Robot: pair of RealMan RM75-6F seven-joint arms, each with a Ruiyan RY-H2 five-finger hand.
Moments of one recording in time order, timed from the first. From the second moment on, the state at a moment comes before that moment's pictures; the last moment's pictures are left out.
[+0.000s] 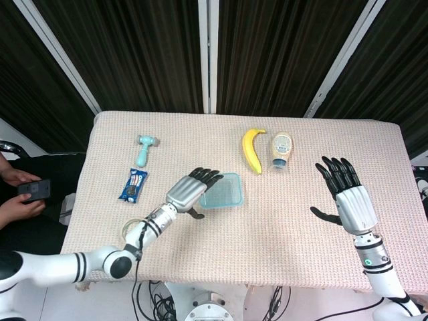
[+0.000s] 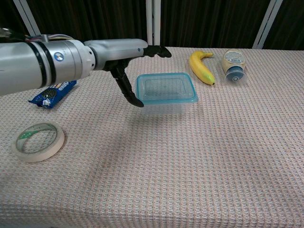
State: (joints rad) left arm -0.94 -1.61 -0.29 -1.58 0.97 0.74 0.43; right arm 0.35 -1.29 0.06 -1.47 -1.61 1.55 0.02
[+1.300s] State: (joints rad) left arm -1.28 -1.71 -0.30 -1.35 0.16 0.77 0.74; right arm 0.30 -1.31 0.07 -1.41 -1.63 1.53 0.07
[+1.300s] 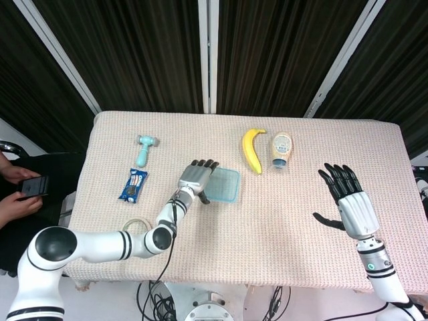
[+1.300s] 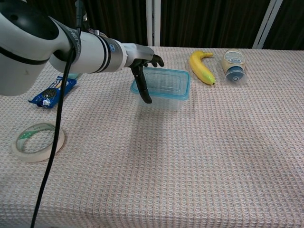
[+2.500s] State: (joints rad) left arm -1.27 -1.76 -0.24 -1.47 0.25 0.93 0.68; right arm 0.59 -1.71 0.04 -1.09 -1.75 1.23 0.21
